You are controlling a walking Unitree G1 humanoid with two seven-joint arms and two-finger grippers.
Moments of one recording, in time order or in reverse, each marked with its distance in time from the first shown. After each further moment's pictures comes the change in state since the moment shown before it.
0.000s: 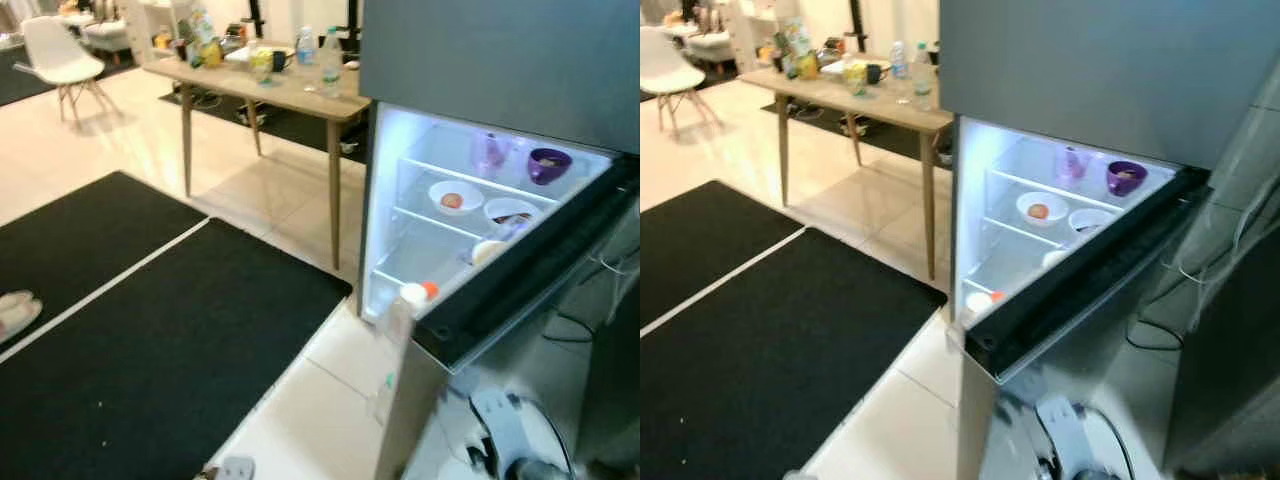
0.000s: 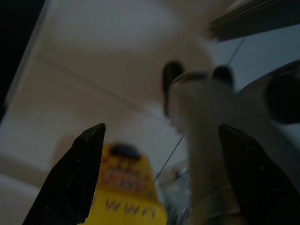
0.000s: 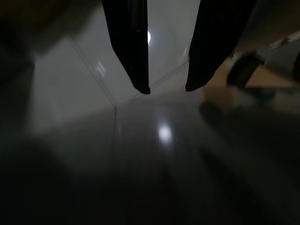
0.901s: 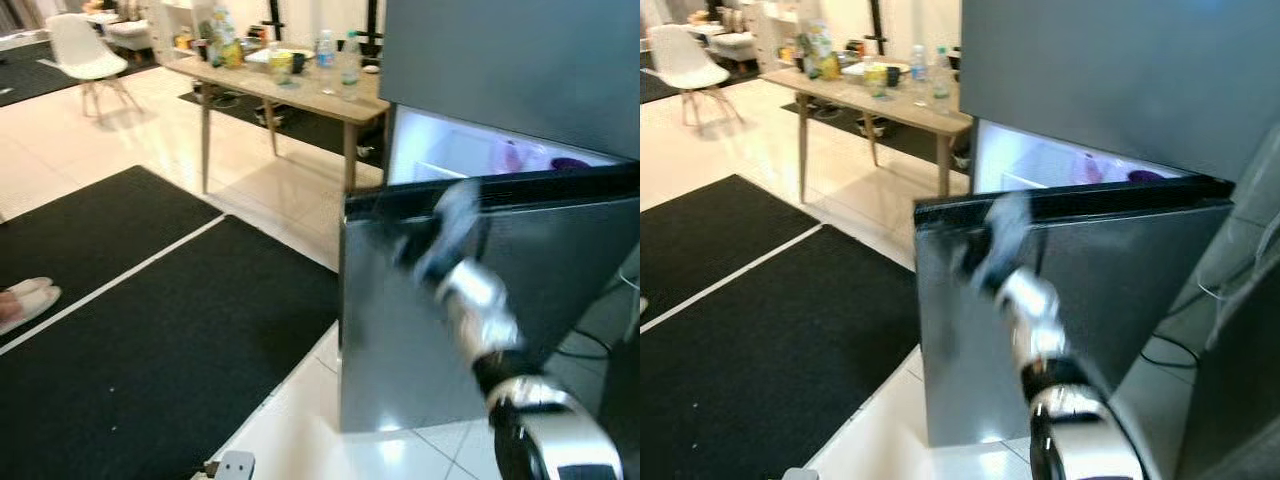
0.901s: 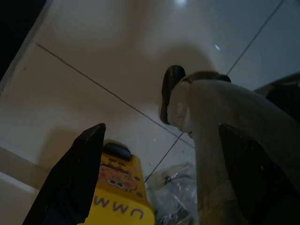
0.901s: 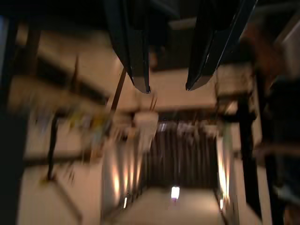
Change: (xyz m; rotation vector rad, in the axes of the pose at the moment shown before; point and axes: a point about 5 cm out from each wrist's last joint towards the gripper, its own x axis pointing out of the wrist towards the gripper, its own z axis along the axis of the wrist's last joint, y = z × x) left arm -0.001 0.001 -0.005 -0.008 0.005 0.005; right arm -0.048 0.004 0.299 0.082 -1.204 0.211
